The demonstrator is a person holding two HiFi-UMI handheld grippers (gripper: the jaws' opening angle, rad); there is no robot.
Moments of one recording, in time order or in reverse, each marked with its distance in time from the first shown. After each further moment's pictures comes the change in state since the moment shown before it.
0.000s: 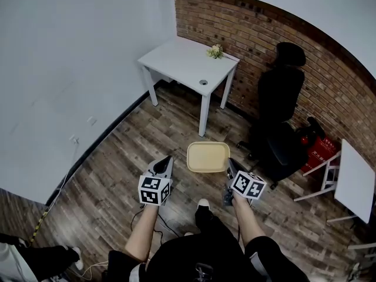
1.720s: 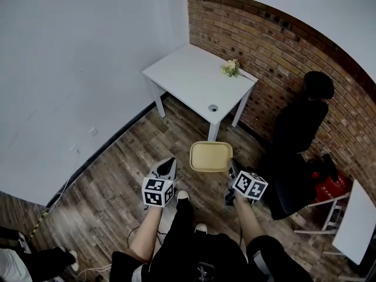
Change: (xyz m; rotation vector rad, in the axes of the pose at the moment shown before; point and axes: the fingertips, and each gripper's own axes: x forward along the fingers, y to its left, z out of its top) left arm 0.219 0.095 0.076 -0.053 0.013 0.100; right arm 0.232 -0.061 0.141 -0.003 0.058 0.053
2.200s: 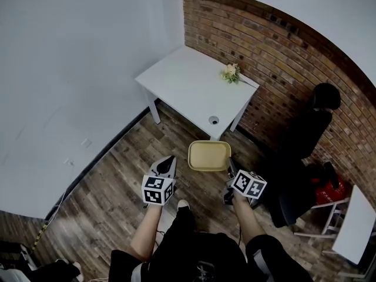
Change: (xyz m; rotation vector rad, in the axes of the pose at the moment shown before) left arm 0.105 0.080 0.039 -0.005 0.019 -0.055; right arm 0.115 0.006 0.048 0.012 -0.001 -0.046
